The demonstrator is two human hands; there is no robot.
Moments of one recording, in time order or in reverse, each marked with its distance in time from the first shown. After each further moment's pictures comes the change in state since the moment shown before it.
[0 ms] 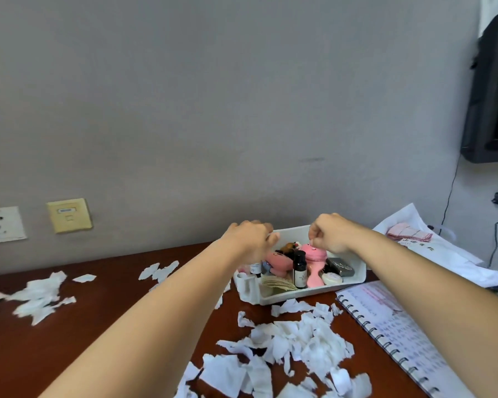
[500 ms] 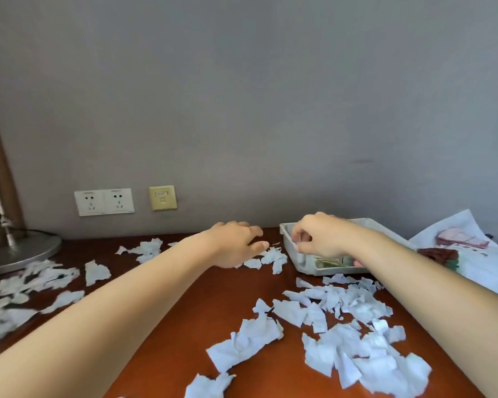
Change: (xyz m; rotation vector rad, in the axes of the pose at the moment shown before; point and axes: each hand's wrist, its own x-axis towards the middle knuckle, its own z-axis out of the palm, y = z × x) left_hand -0.193 -0.055 -0.056 0.097 -0.086 -0.121; right_hand -0.126 -0.151 -0.027 -0.103 -0.079 -0.361
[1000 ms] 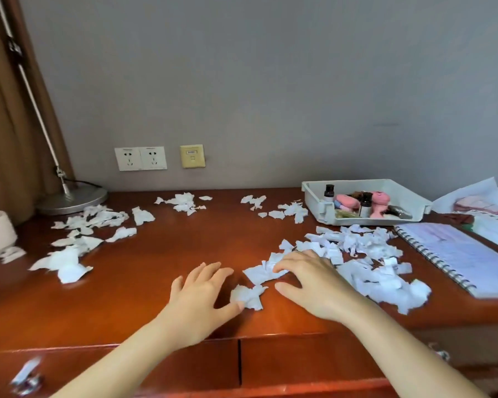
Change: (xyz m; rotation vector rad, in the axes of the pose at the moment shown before) left_hand -0.187 -0.005 0.110 -0.295 -0.058 -0.332; right_hand -0.110 -0.097 0.110 0.275 0.004 -0.092
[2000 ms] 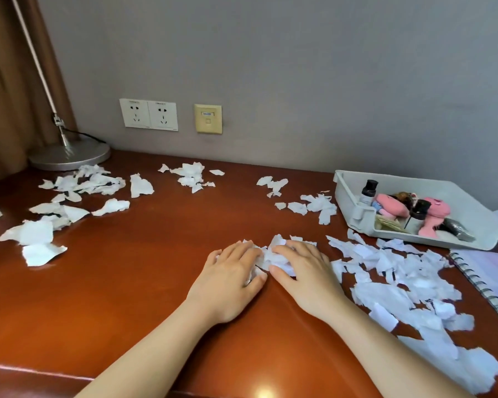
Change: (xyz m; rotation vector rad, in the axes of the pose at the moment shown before) left_hand 0.106 0.006 0.034 -0.054 0.135 0.102; right_hand 0.107 0.051 0.055 0.006 0.051 -0.048
